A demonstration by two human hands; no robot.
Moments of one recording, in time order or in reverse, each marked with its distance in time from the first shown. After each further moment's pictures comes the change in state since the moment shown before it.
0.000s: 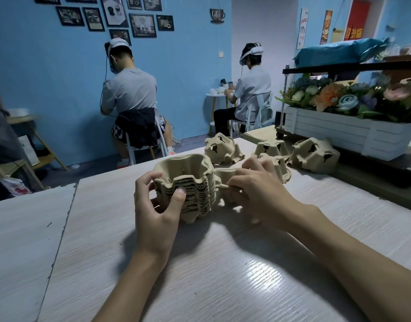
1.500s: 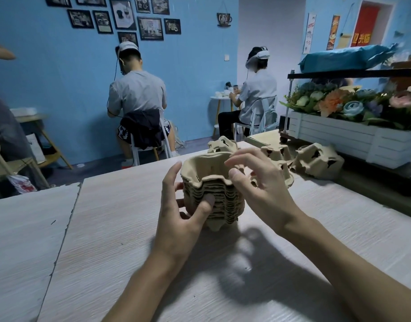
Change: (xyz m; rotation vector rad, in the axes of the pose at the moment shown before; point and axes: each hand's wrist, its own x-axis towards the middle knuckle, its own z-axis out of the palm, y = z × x) left_hand -0.012 0.008 0.017 -0.003 -0.234 0.001; right_hand 0.001 -0.024 -0.019 0.729 0.334 0.168
